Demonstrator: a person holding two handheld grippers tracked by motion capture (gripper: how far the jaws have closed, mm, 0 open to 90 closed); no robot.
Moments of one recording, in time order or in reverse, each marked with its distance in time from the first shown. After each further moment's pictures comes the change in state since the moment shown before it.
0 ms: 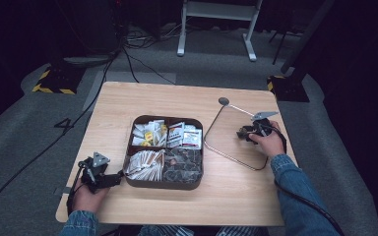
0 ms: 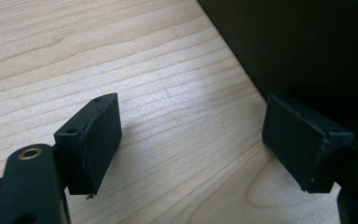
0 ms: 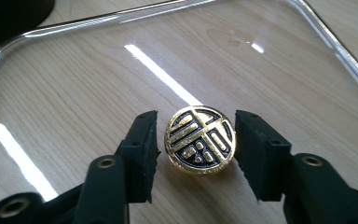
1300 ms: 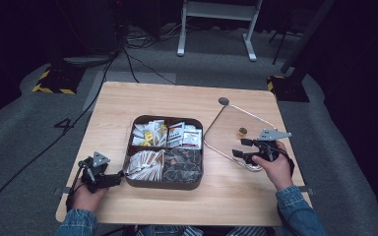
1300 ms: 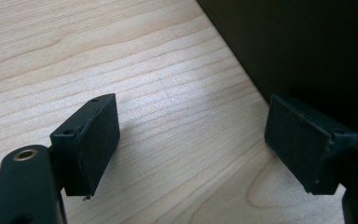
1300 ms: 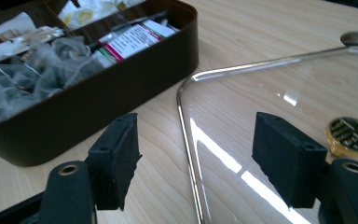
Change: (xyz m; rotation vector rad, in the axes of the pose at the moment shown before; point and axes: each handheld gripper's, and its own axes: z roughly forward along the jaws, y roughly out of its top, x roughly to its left) left arm 0.001 0.000 0.000 0.002 -0.005 0.005; right arm 0.092 -0.015 -0.068 -0.216 0.150 0.026
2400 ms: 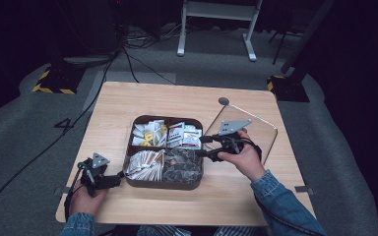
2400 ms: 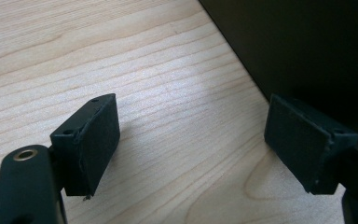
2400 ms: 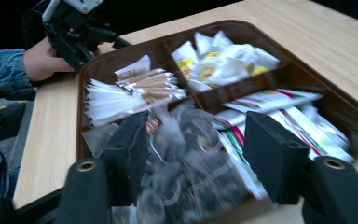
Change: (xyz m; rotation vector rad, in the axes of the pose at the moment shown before) left arm -0.001 -0.003 -0.002 -0.002 0.004 -0.004; right arm 0.078 0.079 0.063 0.014 0.304 -0.165
